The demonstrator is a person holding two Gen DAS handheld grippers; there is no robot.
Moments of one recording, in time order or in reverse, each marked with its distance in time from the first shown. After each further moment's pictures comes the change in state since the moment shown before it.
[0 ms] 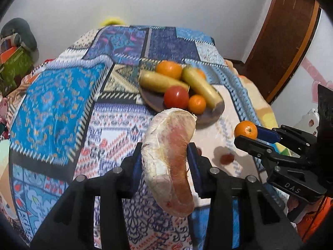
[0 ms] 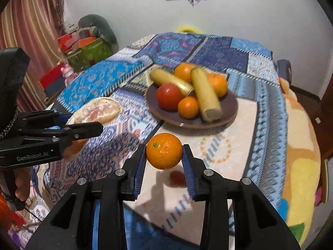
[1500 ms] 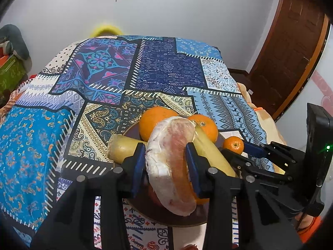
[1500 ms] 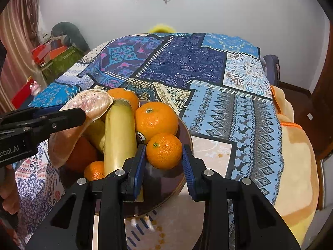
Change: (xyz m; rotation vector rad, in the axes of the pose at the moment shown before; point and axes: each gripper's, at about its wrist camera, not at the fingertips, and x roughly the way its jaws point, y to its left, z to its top) left arm 0.109 -0.009 0.108 -0.016 -0.050 0.009; right arm 0.080 -0.093 0.060 0.058 0.023 -0.084
